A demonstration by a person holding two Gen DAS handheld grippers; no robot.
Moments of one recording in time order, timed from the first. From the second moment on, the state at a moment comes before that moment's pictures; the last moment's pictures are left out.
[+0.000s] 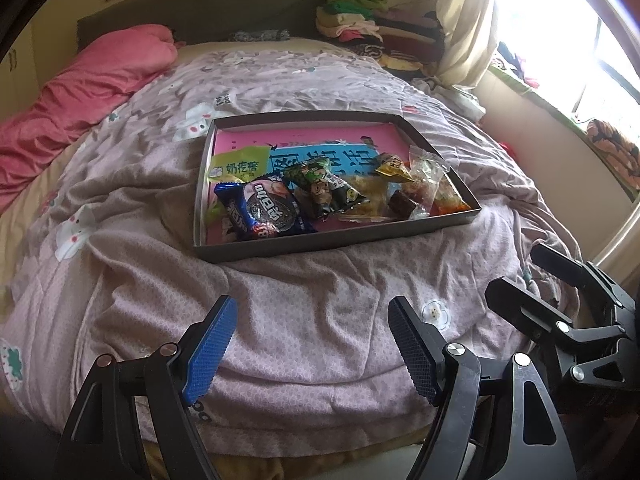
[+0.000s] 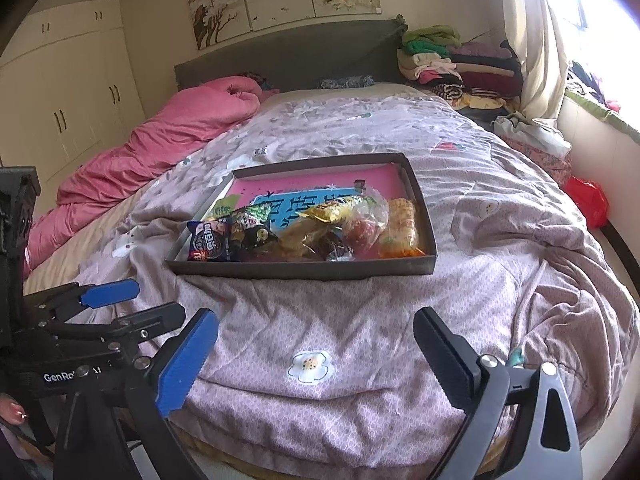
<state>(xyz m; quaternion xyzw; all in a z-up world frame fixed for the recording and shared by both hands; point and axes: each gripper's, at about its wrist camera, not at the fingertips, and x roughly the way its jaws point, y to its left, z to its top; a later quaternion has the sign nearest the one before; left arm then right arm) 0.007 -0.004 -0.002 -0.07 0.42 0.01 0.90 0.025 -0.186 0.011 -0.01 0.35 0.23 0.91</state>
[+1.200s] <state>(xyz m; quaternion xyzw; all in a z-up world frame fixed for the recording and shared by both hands) 0.006 0.001 -0.002 -0.07 0.43 0.01 0.90 0.027 -0.195 0.009 -0.02 0.35 0.20 0.91</state>
